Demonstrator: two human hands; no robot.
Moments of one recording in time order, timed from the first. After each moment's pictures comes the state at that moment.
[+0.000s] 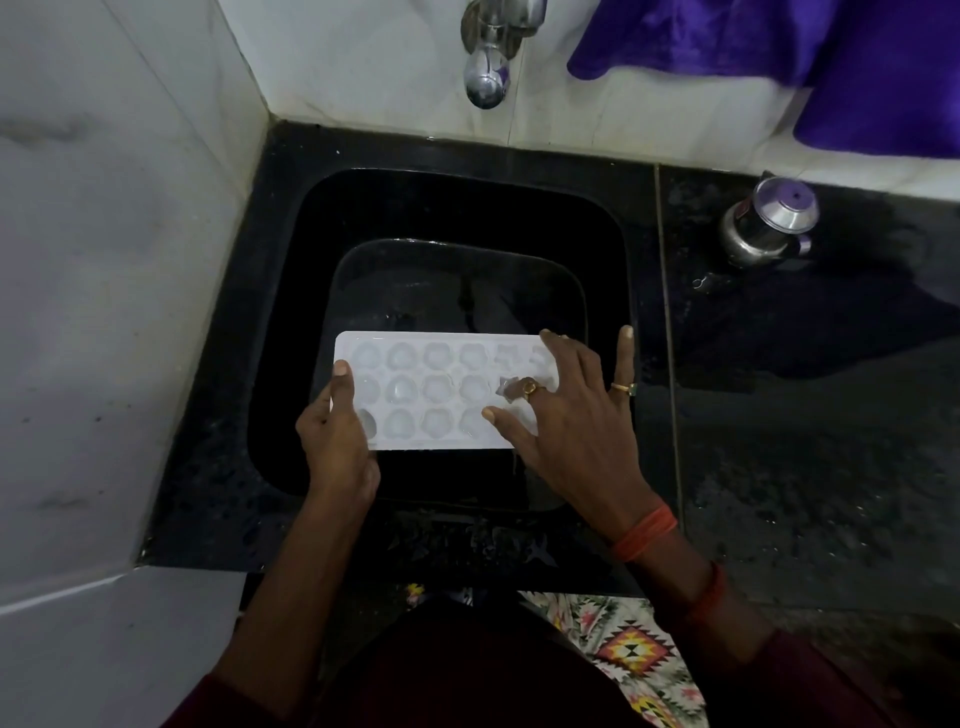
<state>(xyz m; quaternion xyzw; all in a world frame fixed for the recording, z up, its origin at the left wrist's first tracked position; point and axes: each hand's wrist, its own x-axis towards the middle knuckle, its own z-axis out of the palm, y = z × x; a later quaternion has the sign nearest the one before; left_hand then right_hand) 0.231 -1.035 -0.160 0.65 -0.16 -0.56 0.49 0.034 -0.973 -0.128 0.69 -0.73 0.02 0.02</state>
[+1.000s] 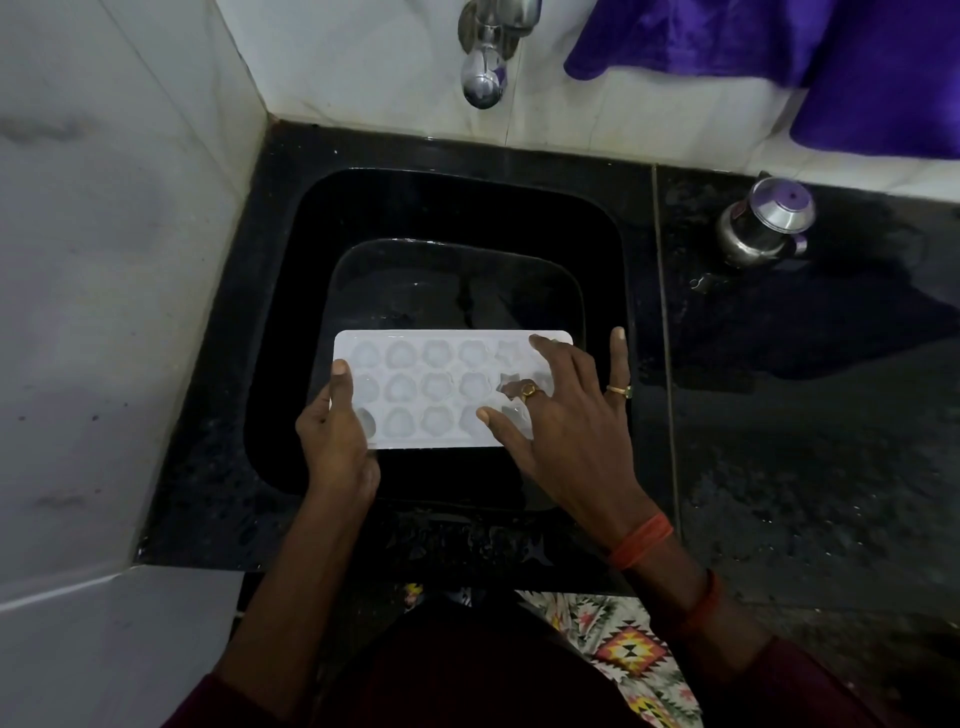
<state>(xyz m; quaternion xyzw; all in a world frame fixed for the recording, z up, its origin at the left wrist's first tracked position) 0.228 -1.032 -0.155 0.66 -0.14 -0.56 0.48 0.035 -0.968 -0.130 0.69 -0.72 0.09 0.04</state>
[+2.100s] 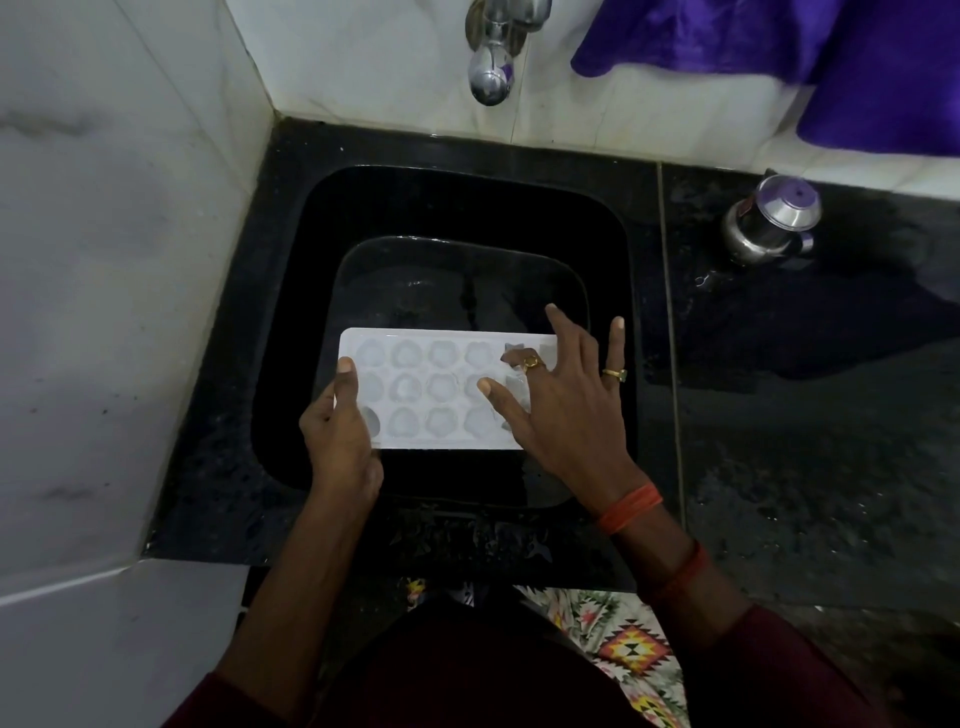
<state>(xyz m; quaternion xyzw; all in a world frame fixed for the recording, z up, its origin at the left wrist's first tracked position) 0.232 -1.030 -0.155 0.64 -0.16 -0.57 0.49 0.041 -0.986 -0.135 0.66 -0.75 0.09 -0.02</state>
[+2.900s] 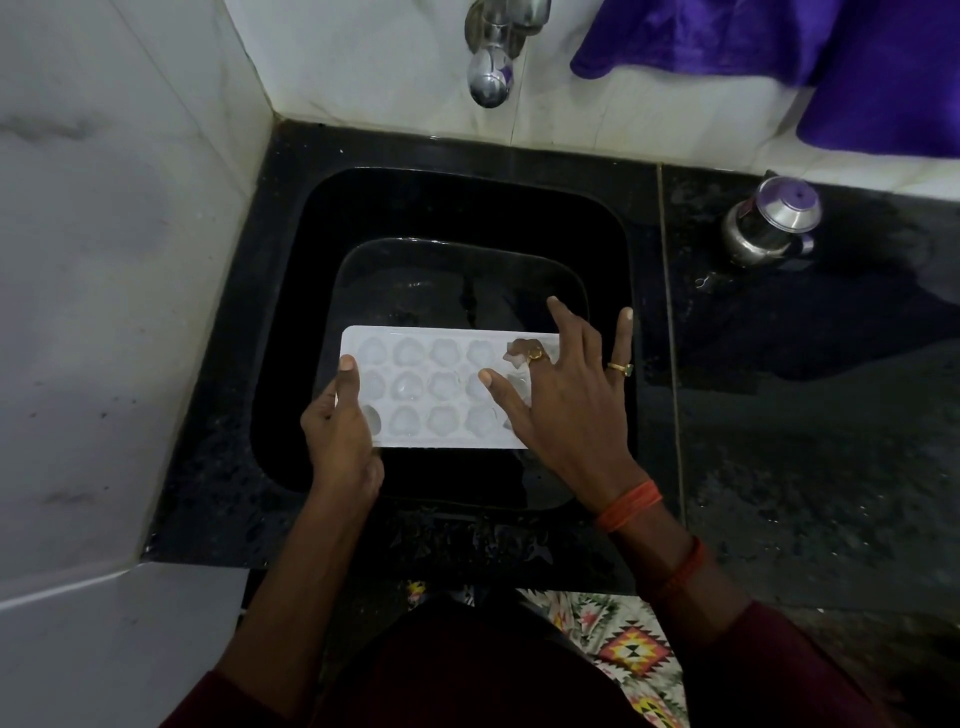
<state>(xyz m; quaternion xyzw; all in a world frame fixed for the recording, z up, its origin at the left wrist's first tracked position) 0.230 -1.033 -0.153 0.64 -0.17 -0.57 0.48 0.040 -0.992 -0.133 0.65 -0.75 0.11 0.03</state>
